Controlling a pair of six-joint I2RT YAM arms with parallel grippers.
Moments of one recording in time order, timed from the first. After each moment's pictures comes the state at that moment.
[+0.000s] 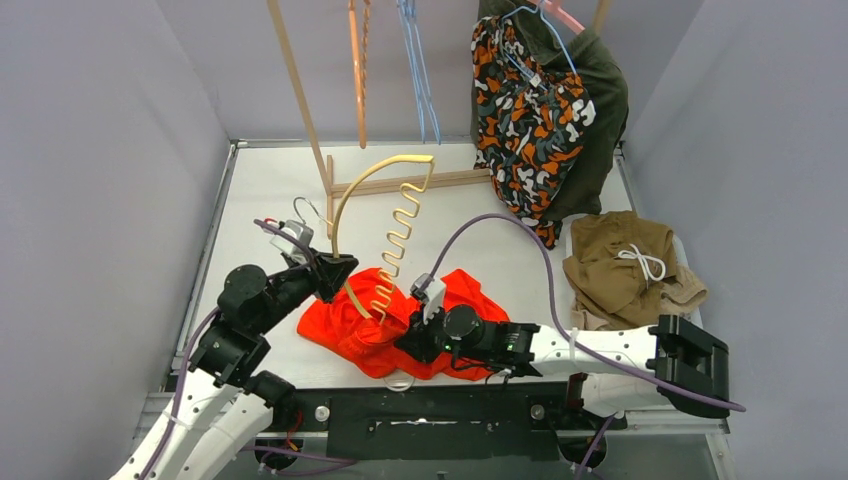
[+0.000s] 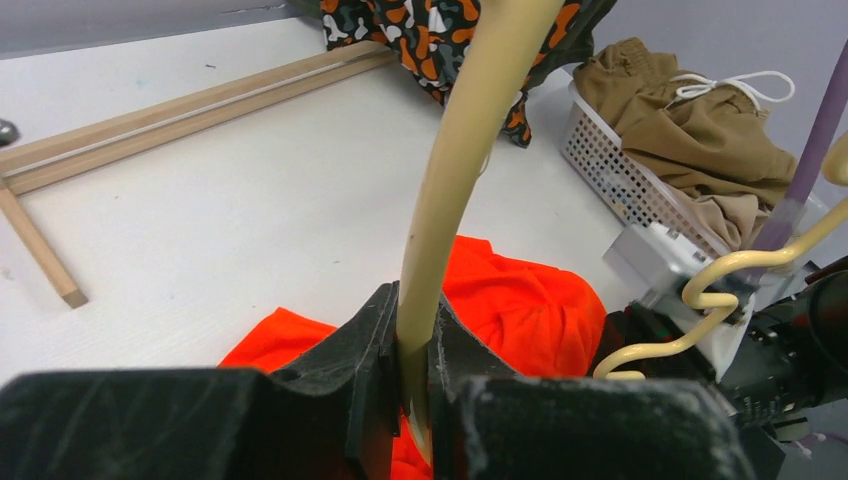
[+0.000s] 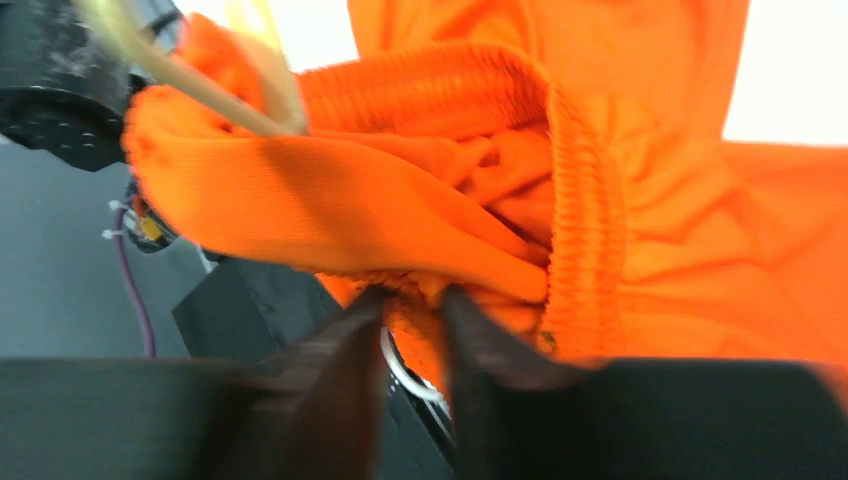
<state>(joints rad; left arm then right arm) -0.49 0.54 0.63 -0.17 0.23 -0.32 1.25 1.26 0.59 0.20 0.07 0.50</state>
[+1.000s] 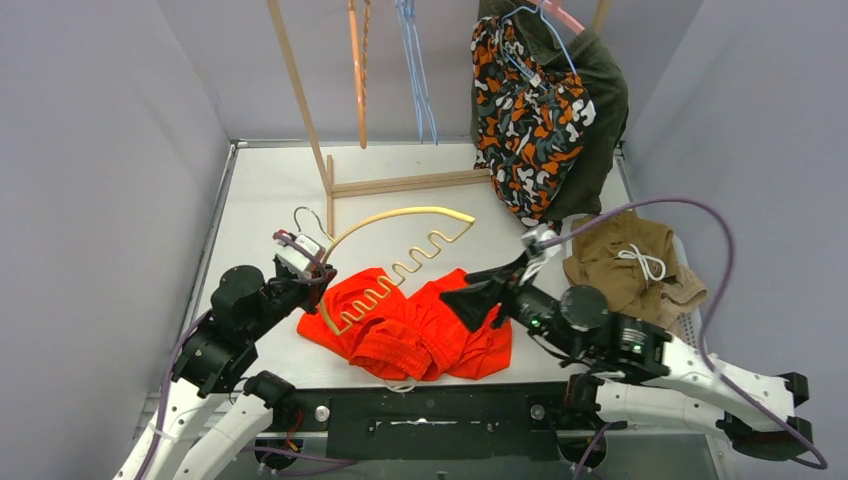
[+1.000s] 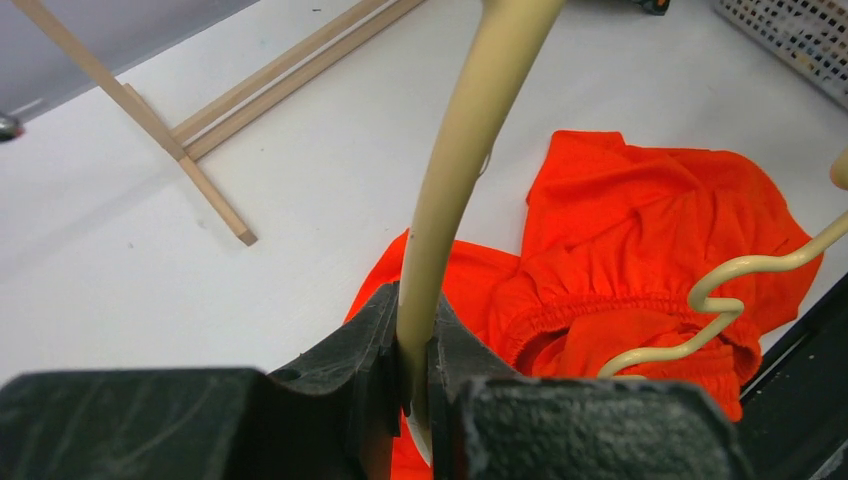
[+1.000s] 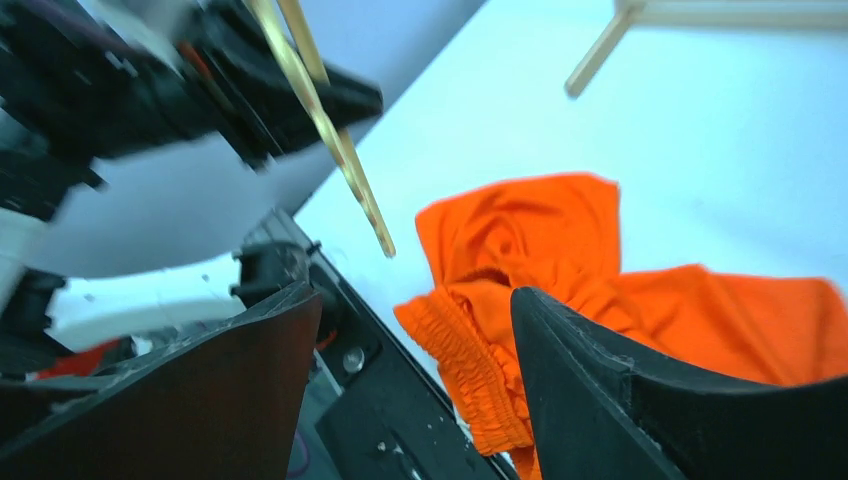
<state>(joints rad) -0.49 0.52 0.74 -0.50 0.13 0.03 1.22 0.73 0.80 -0.19 0.28 0.56</state>
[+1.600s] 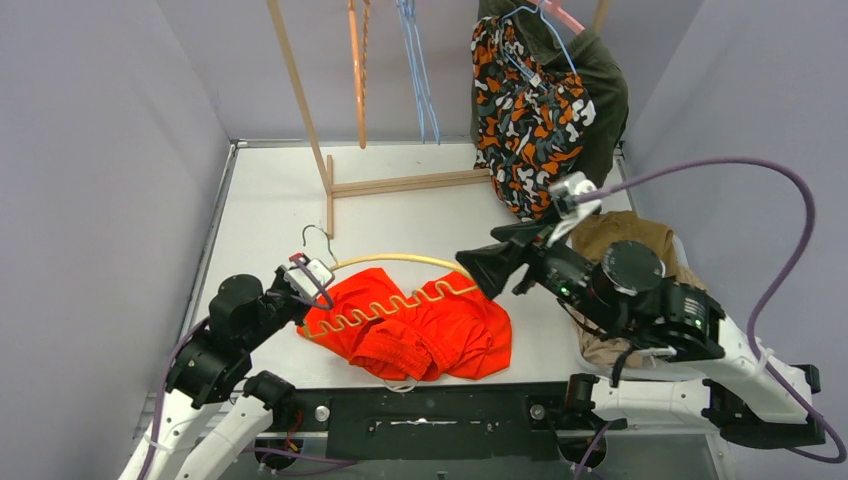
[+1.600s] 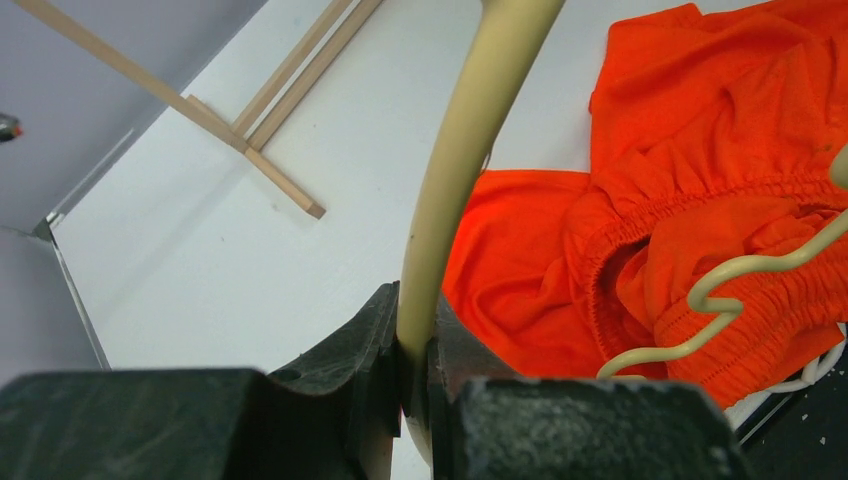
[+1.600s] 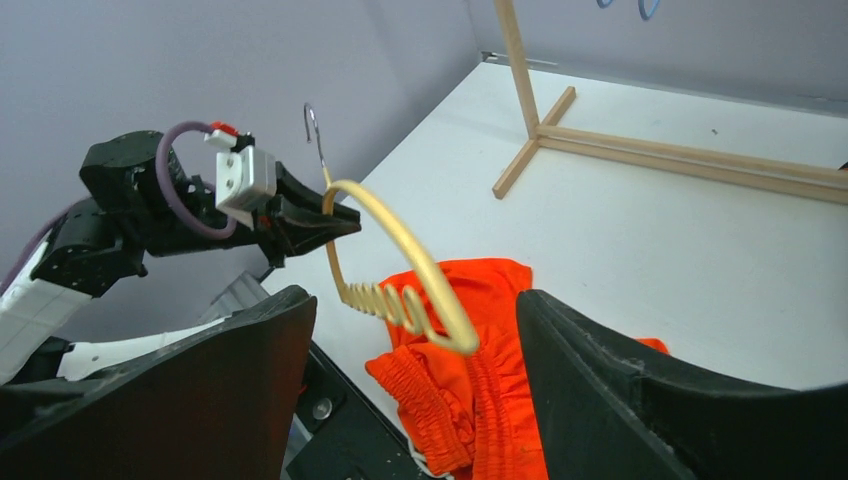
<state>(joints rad) -0.49 0.48 0.74 -0.65 0.09 0.35 1.22 0.82 1.35 -0.59 0.40 0.39</state>
